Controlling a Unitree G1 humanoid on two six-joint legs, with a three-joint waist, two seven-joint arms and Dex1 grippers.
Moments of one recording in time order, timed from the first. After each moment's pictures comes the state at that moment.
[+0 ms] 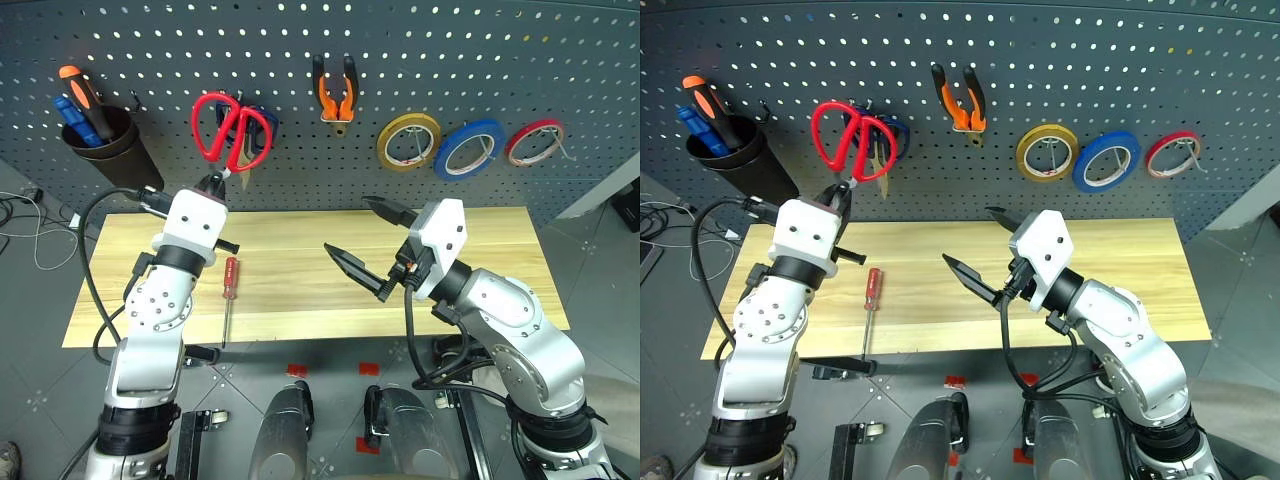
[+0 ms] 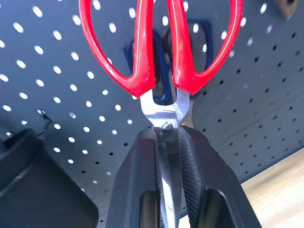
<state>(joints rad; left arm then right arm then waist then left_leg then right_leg) -0.26 0.46 0.09 -0.31 0.16 0.22 -0.17 -0.34 -0.32 0.19 -0.67 0.34 0.55 0.47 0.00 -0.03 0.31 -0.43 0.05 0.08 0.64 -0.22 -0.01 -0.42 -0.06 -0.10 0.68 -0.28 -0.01</state>
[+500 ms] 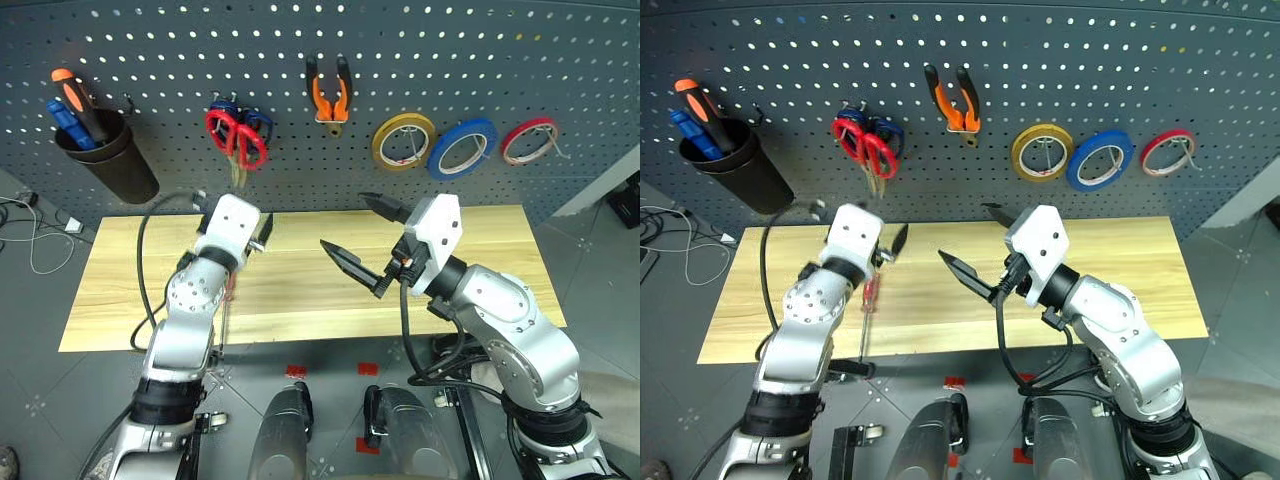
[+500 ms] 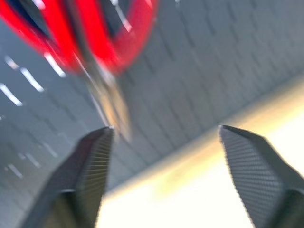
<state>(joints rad) -0.23 0.39 0.02 -0.21 0.11 0.41 -0.26 -0.36 -0.31 0.22 -0.66 0.33 0.60 0.45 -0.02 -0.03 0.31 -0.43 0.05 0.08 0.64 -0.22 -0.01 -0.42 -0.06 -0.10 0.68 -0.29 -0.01</state>
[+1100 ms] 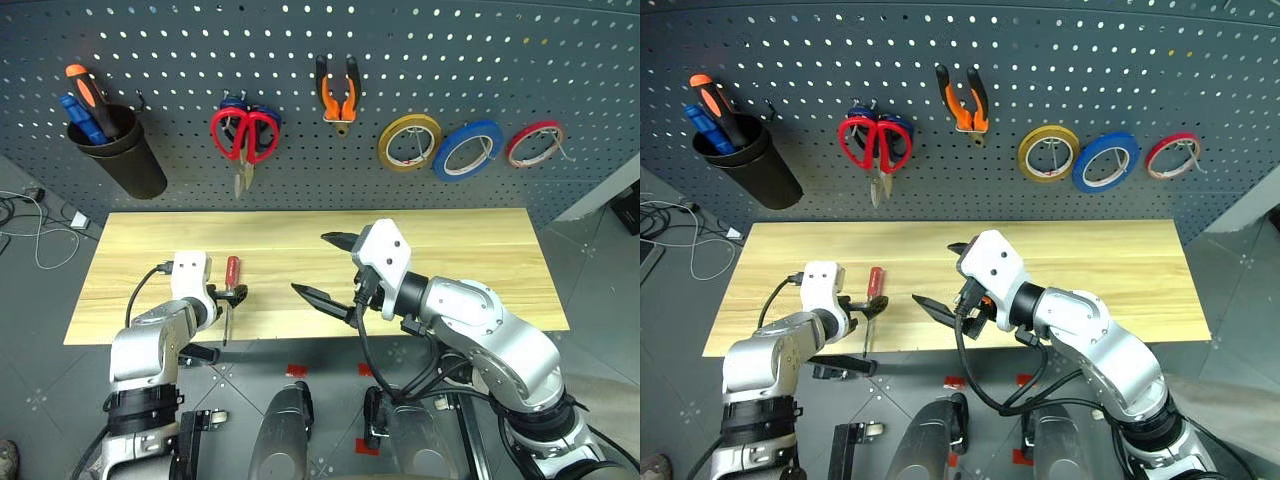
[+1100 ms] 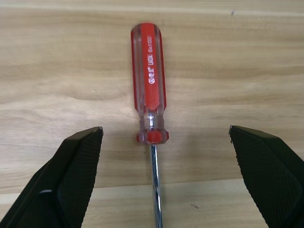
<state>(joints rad) -0.33 0.39 0.27 0.05 -0.18 1.02 -0.32 -0.45 -0.32 0.37 -0.67 0.34 0.81 0.48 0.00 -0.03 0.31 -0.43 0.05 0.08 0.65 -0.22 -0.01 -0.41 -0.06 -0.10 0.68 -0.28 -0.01</state>
